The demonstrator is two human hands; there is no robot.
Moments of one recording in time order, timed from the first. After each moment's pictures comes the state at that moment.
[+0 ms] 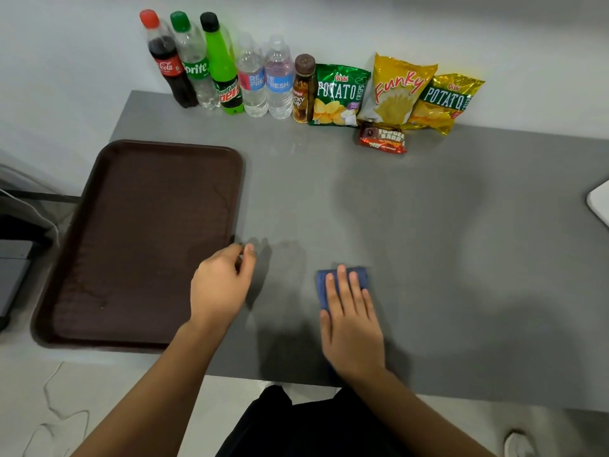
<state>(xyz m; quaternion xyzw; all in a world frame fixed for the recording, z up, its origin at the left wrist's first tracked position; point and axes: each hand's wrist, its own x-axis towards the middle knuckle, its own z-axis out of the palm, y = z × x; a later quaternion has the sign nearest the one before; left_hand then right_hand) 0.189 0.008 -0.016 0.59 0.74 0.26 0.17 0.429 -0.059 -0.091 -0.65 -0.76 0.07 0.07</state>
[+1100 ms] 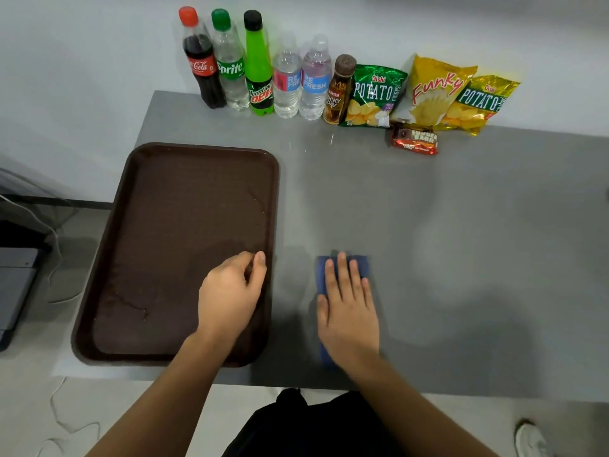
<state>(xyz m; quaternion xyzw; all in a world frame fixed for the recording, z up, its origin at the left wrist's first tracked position) 0.116 0.005 -0.007 0.62 0.72 0.24 0.20 0.327 -0.032 -0.088 -0.68 -0.72 0.09 0.04</state>
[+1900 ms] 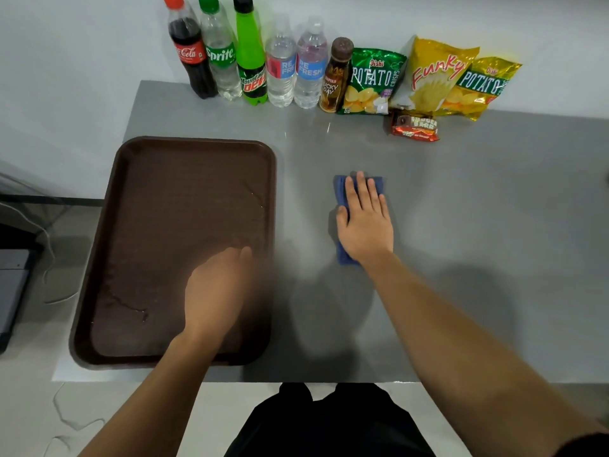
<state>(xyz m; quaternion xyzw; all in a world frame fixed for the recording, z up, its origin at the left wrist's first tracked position) 0.095 0.006 -0.015 0.63 0.71 0.25 0.20 0.363 0.122 -0.075 -0.71 -0.70 0.11 0.04</state>
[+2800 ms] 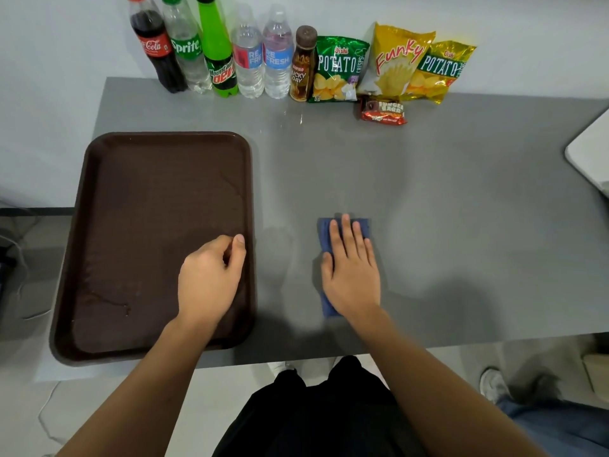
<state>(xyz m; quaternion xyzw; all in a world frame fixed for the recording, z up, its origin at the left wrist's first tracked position) 0.107 0.002 -0.018 0.65 0.69 0.26 0.19 0.358 -0.013 -0.084 -0.73 -0.67 0.08 0.06</state>
